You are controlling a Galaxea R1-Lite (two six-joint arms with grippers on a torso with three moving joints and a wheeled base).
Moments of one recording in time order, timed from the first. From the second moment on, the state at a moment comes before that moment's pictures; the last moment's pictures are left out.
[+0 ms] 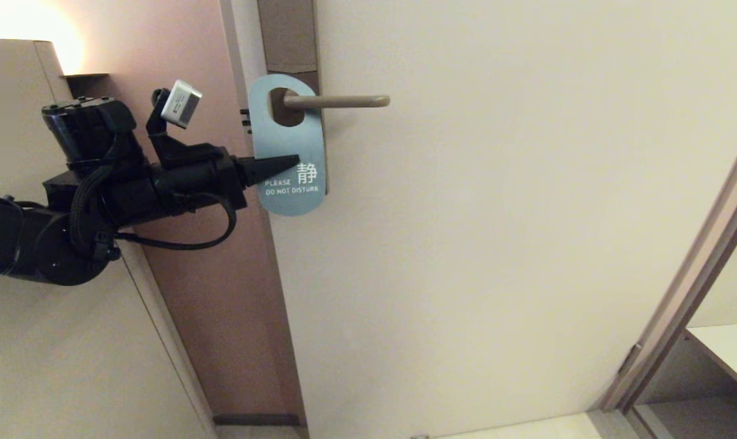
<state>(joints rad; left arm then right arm) -0.19 1.80 -1.08 -0.81 -0.89 -0.14 0.00 0.00 0.00 0.00 0.02 -0.11</state>
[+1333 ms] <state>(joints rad) -0.35 1.75 -1.08 -0.77 -0.67 -0.09 0.00 0.00 0.00 0.00 0.02 -0.10</state>
